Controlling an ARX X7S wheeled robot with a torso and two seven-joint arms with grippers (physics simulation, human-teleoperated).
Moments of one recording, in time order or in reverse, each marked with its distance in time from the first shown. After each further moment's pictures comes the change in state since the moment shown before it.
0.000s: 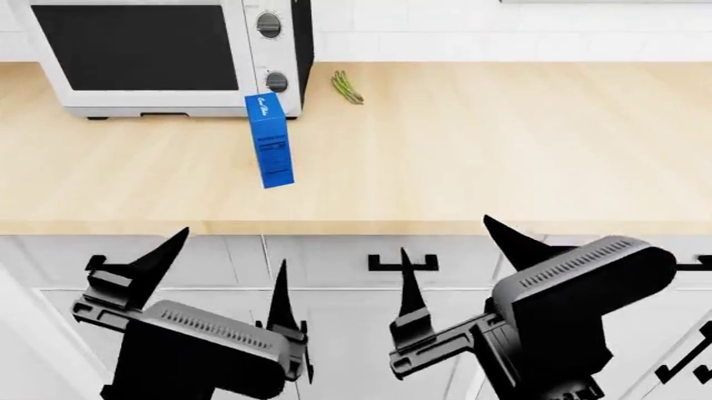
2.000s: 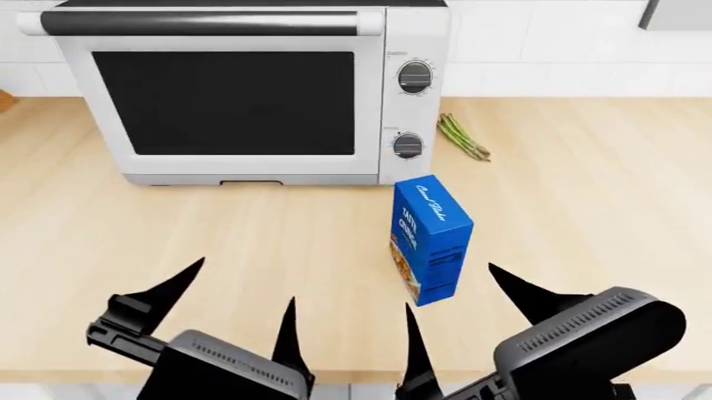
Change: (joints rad) left arm -0.256 -0.135 0.414 -0.003 -0.170 0.099 -0.241; right arm 0.955 0.255 -1.561 -0.011 -0.027 -0.761 0.469
